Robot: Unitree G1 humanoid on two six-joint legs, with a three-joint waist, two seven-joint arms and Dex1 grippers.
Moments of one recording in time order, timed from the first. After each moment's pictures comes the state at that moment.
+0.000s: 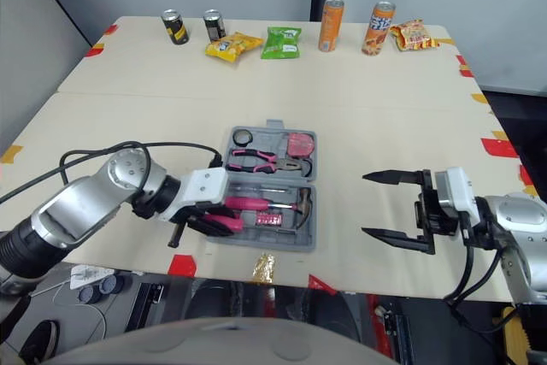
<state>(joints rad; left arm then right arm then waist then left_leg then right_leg) -0.44 0.88 -0.52 -0.50 -0.25 0.80 -1.21 0.15 -0.80 -0.28 -0.12 0.63 -0.05 1.49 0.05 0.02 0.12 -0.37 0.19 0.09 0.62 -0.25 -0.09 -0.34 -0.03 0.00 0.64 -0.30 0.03</state>
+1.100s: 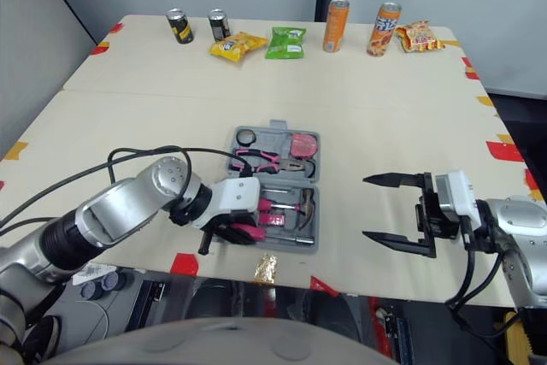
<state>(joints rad) -0.55 0.73 -0.69 -0.50 -0.22 0.99 -1.09 0.17 -0.81 -0.28 -0.12 0.63 -0.06 1.49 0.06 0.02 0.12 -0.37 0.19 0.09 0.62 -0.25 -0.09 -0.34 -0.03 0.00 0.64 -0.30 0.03</state>
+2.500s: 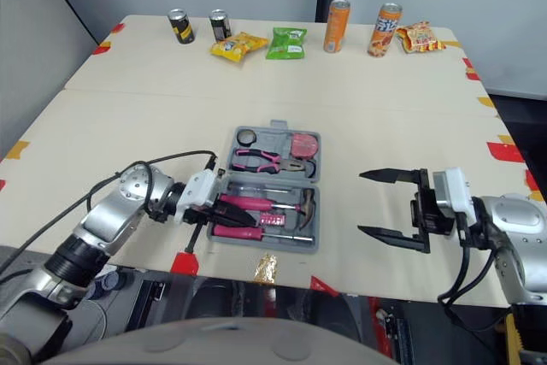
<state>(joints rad) -0.27 0.60 -0.37 -0.01 -0.30 0.04 -1.37 0.14 -0.77 -0.27 -0.12 0.63 -0.05 1.48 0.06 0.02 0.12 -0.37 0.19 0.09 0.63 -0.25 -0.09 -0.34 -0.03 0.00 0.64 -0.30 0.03</state>
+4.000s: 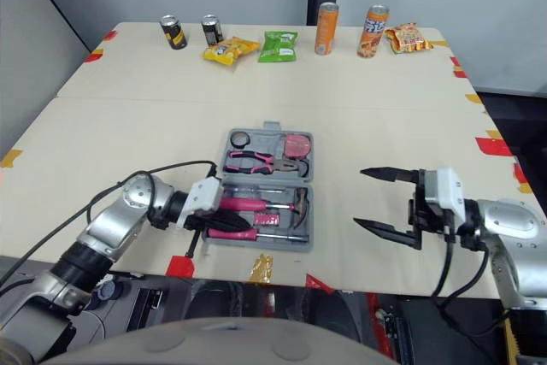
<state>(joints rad) -0.24 0.59 -0.32 0.03 -0.24 0.08 -1.33 0.15 -0.74 -0.25 -0.13 0.54 -0.06 1.35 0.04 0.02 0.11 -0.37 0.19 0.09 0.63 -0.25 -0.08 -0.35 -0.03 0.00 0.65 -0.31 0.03</state>
